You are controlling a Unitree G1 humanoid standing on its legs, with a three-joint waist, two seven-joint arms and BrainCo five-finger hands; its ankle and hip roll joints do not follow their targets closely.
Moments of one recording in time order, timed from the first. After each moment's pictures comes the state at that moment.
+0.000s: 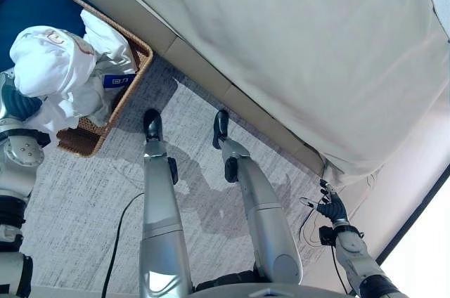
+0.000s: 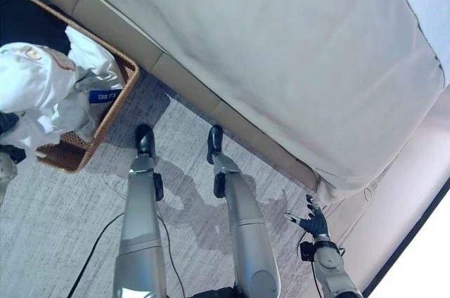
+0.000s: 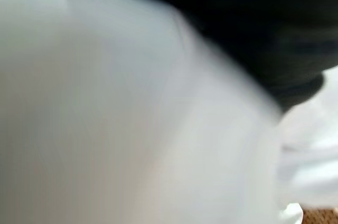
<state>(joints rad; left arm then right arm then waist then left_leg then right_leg) -0.37 1.02 -0.01 0.62 0.17 -0.06 0.51 0.01 -0.36 0.21 0.75 0.25 -0.30 -0.20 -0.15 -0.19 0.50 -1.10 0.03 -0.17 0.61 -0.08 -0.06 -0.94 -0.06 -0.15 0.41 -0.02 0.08</state>
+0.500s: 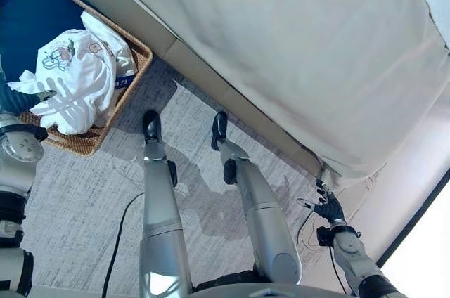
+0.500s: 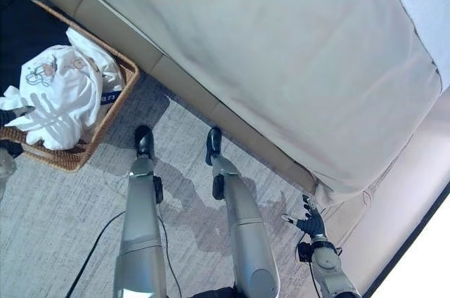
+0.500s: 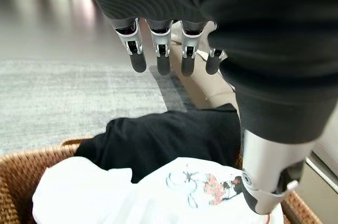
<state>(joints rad) -0.39 1.02 -0.02 0.62 0.18 -0.03 0.54 0.01 -0.36 0.24 0.75 0.25 -0.30 -0.20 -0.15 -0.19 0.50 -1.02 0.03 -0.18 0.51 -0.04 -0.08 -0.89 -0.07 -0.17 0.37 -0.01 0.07</state>
